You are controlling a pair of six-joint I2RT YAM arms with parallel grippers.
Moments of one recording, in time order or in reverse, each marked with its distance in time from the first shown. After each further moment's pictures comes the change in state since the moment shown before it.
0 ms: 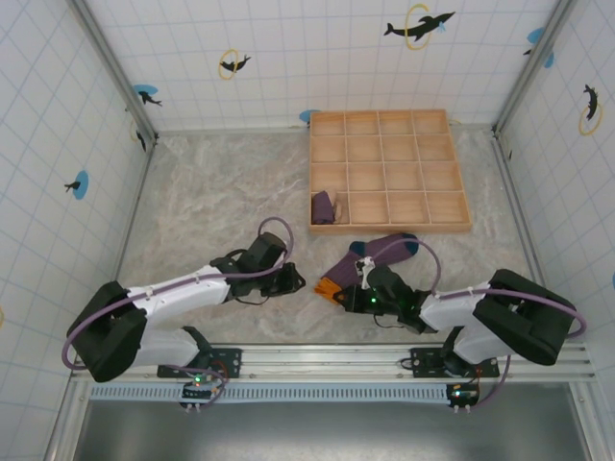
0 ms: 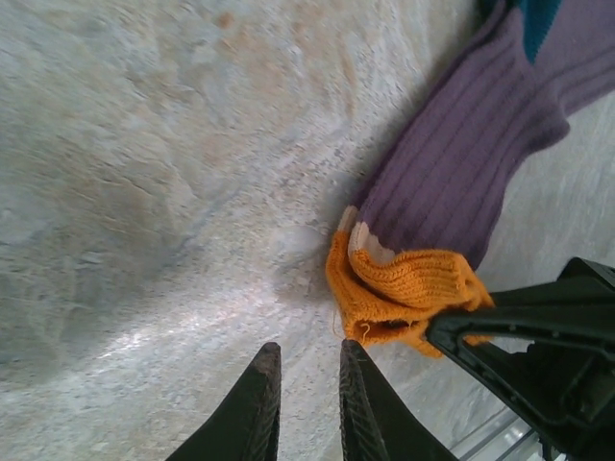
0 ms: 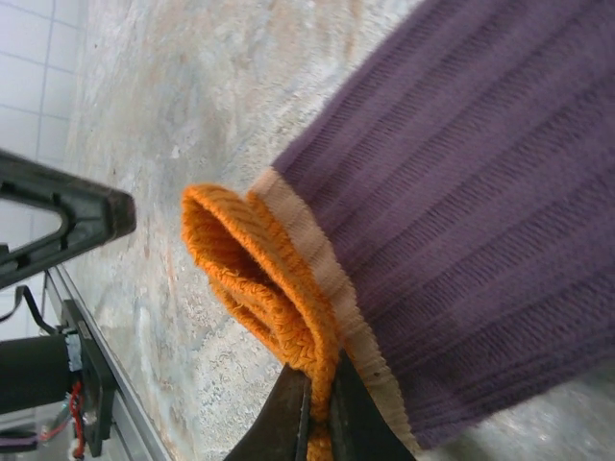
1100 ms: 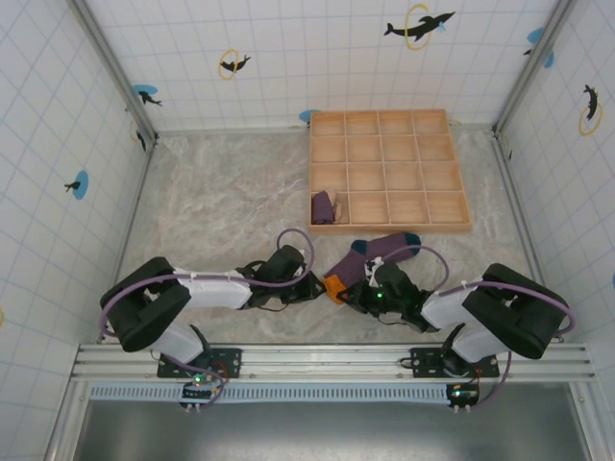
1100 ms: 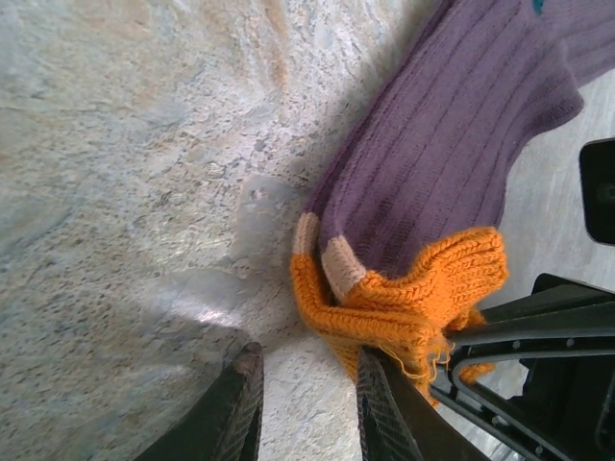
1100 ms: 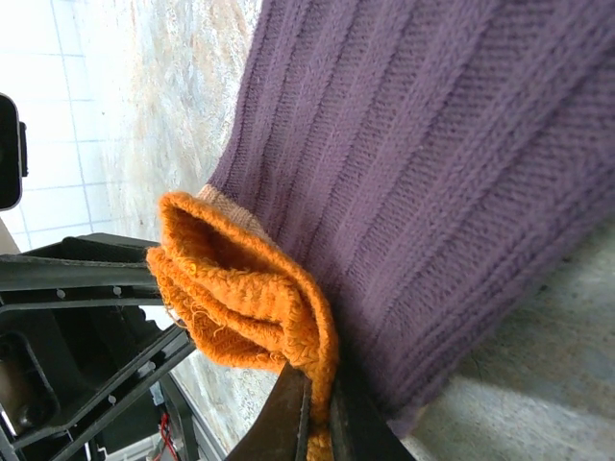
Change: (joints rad) left arm -0.106 0.241 -0.059 0.405 -0.007 -0.133; right arm -0.084 0.054 -0.038 0.100 -0.100 0.242
